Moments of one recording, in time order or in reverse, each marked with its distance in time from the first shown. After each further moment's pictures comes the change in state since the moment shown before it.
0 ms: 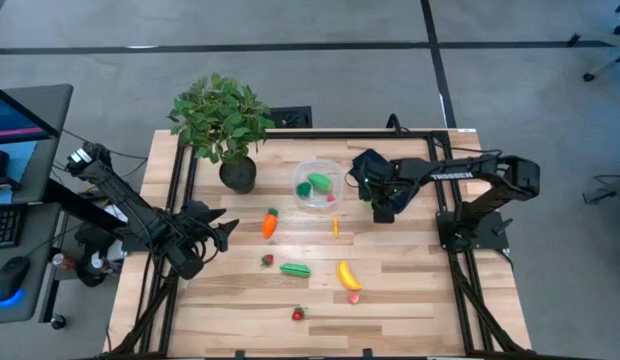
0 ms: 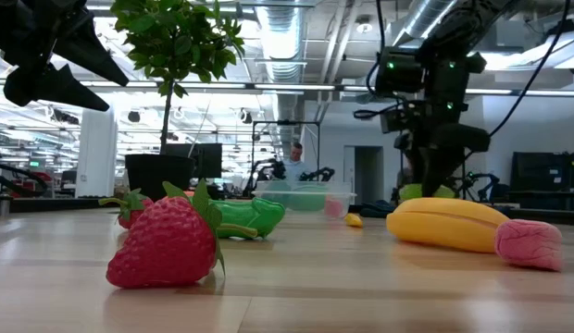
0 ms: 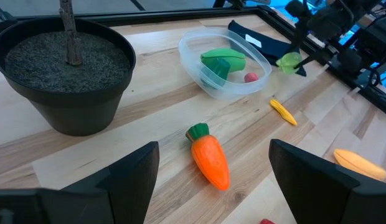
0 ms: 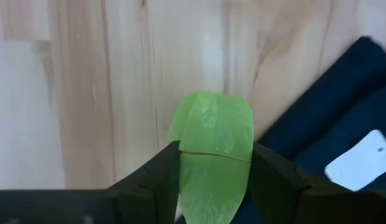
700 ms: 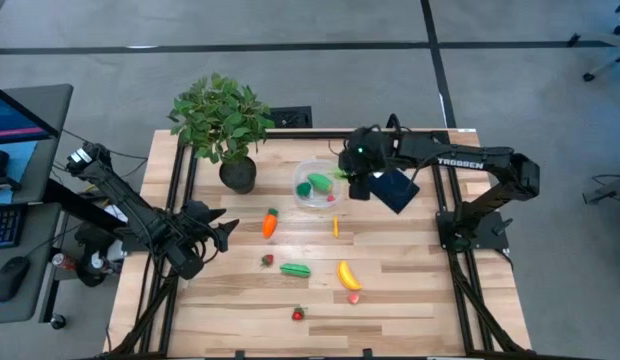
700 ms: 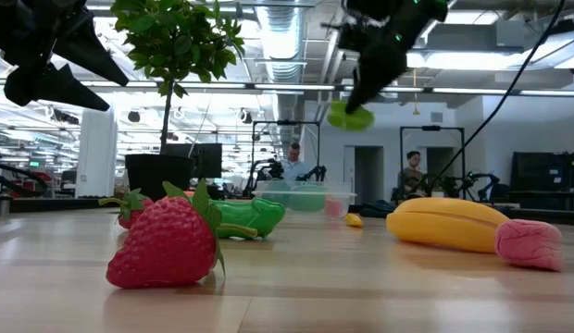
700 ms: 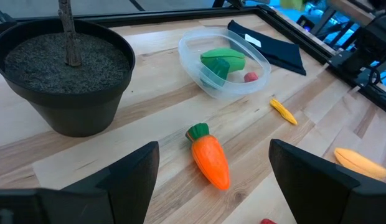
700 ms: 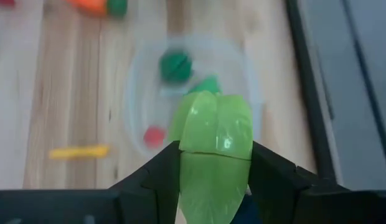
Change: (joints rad) left arm 0.000 0.000 0.000 0.003 0.000 0.012; right arm 0.000 0.000 0.406 -0.005 -0.003 0.001
